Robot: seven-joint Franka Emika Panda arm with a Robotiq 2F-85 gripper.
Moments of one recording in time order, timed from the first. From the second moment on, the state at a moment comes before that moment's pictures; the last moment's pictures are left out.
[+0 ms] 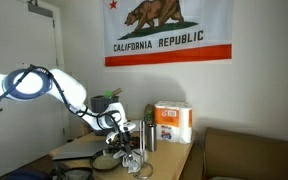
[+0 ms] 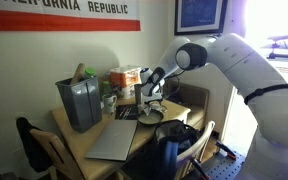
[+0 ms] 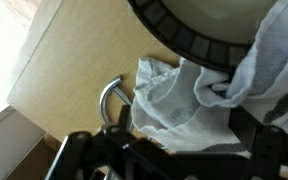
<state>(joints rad) 0.17 0.84 -0.22 -1.54 -0.26 2.43 0.80</state>
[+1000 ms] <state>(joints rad) 0.17 0.86 -0.23 -1.55 -0.26 2.44 0.83</state>
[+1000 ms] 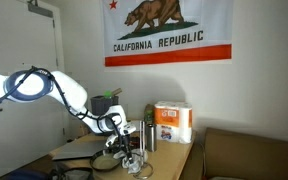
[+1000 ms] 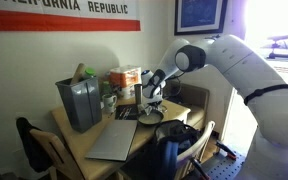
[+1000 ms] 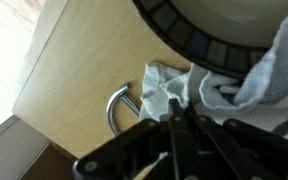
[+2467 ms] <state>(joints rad) 0.15 0.32 -0.01 -1.70 -0.07 2.07 0.40</state>
